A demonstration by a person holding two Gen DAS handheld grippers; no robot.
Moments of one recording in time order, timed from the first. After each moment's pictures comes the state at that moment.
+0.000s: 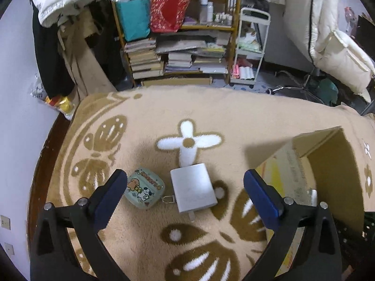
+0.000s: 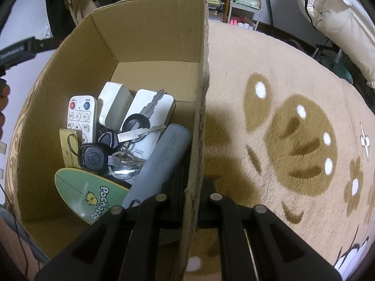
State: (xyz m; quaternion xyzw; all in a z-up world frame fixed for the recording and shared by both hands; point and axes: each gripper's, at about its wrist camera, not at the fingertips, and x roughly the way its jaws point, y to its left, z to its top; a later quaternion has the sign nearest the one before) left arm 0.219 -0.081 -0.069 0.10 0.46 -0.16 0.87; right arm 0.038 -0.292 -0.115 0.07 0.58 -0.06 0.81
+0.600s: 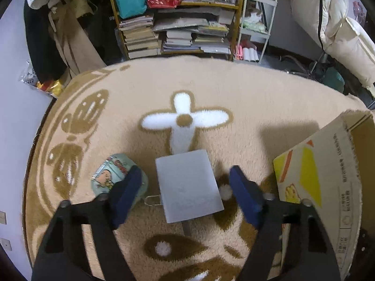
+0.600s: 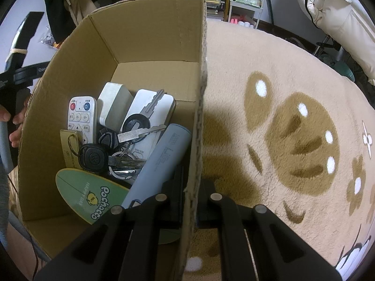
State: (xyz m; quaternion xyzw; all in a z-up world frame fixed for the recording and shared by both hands) left arm 0.237 -0.098 -0.131 0.10 0.51 -0.16 0.84; right arm 0.038 -0.299 -0.119 0.08 0.58 -0.06 0.81
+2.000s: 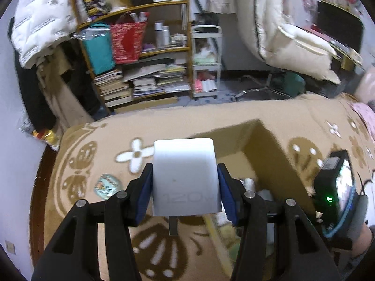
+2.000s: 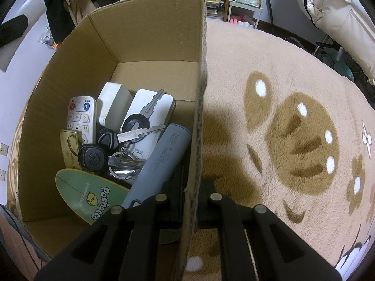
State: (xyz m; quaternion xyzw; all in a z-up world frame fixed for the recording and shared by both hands) left arm 0.110 -0.145 0.003 0.14 0.39 -0.26 0.87; right arm 0.037 -0.299 -0.122 0.07 0.58 -0.06 0.81
